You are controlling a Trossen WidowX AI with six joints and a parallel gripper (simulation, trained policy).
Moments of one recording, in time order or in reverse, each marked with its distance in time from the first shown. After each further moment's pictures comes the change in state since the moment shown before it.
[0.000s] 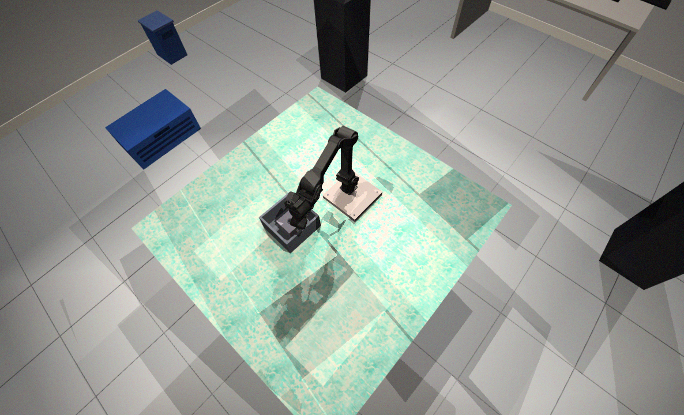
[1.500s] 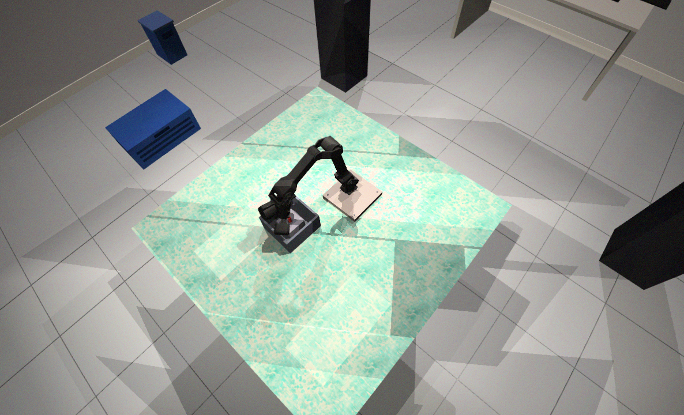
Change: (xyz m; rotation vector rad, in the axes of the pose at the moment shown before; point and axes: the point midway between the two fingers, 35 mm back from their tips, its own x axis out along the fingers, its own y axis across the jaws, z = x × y) arm 0.076 0.029 0.054 -0.243 0.197 0.078
